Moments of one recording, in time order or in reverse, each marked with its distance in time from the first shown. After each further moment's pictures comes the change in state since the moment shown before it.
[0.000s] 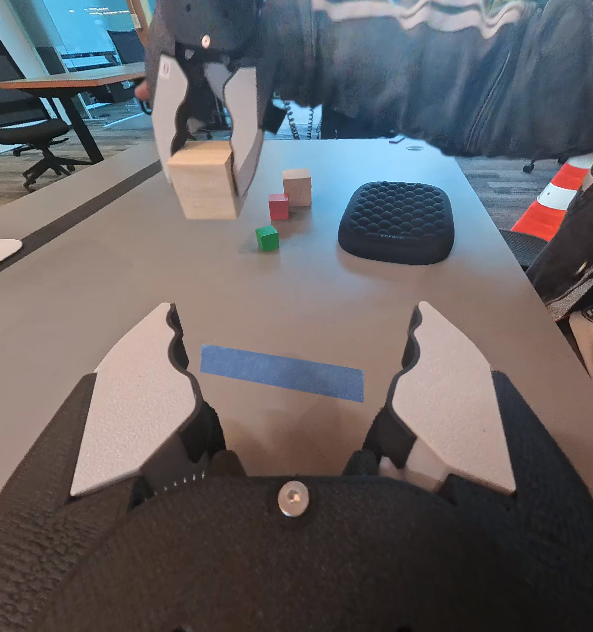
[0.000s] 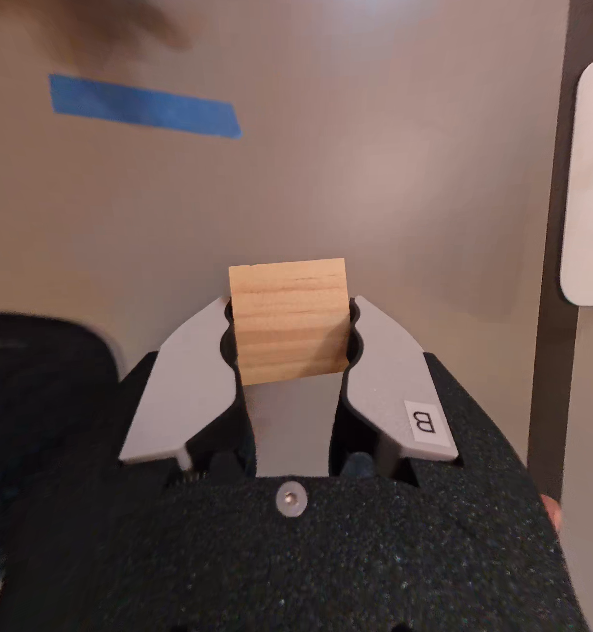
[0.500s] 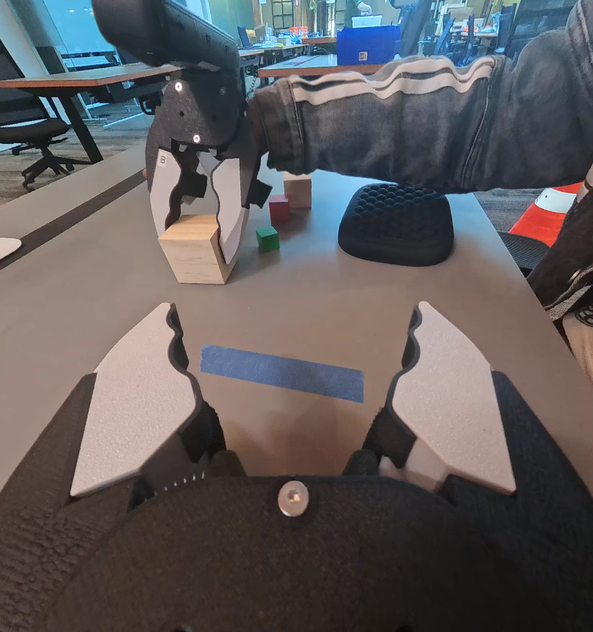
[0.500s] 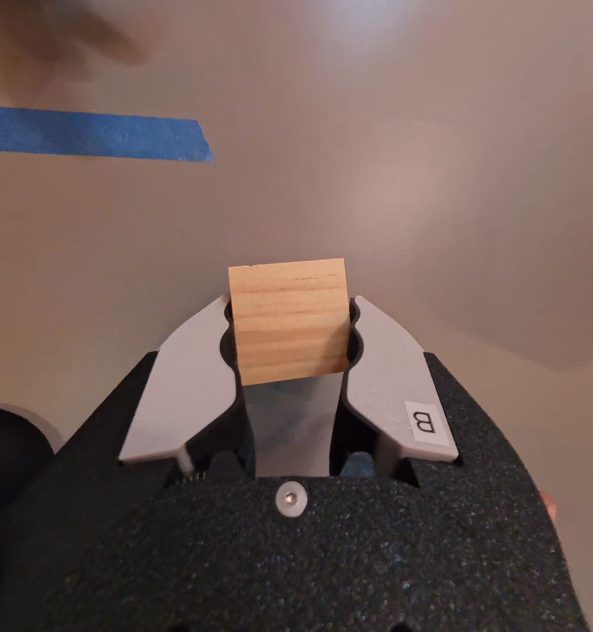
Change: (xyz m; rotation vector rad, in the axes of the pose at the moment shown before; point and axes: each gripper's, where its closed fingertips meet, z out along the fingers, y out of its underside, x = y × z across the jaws) left arm 0.000 0.000 -0.001 0.004 0.002 -0.007; right arm 0.003 -0.001 0.063 0.084 -0.023 0.082
